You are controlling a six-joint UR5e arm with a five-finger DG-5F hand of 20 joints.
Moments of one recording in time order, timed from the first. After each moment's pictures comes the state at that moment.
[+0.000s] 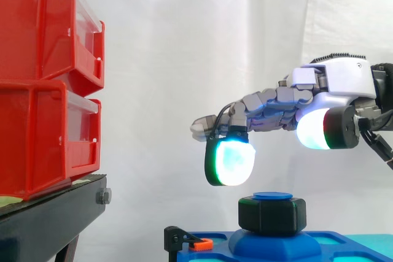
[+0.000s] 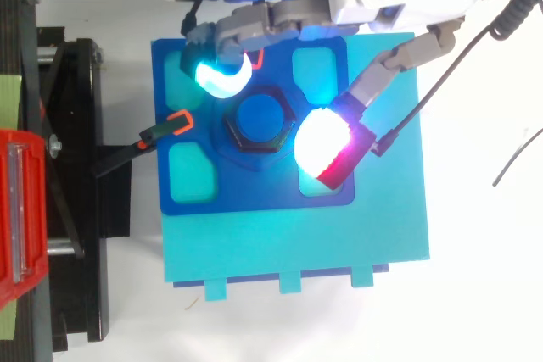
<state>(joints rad) -0.13 -2.24 -1.18 -2.82 -2.00 -1.32</state>
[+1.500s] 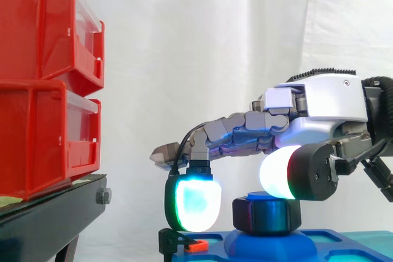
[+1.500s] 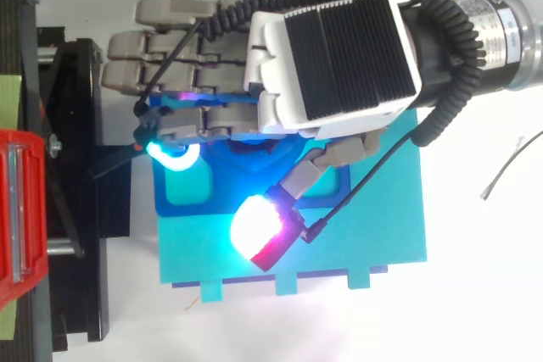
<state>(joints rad) -0.01 -2.30 -1.15 -2.82 -1.83 -1.36</state>
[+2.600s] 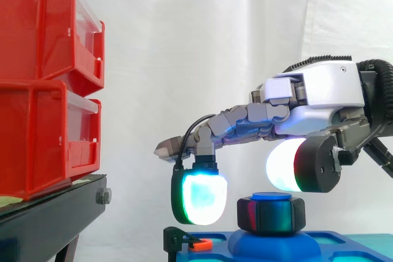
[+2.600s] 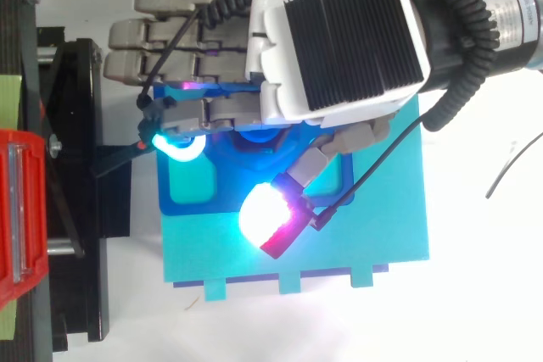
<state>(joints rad) -0.03 -2.30 -1.07 -2.97 -1.88 -1.43</state>
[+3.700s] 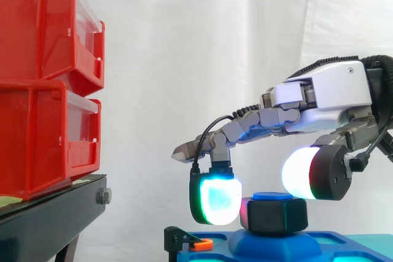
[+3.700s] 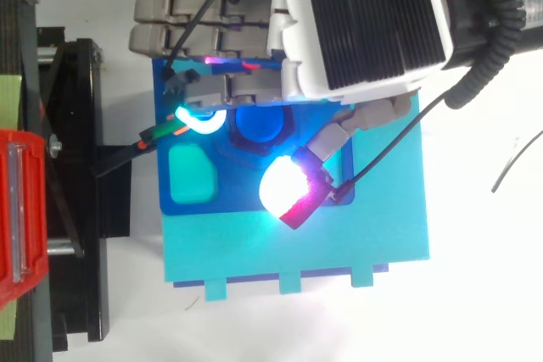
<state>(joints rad) -0.05 -2.29 -1.06 -3.06 -1.88 -1.52</state>
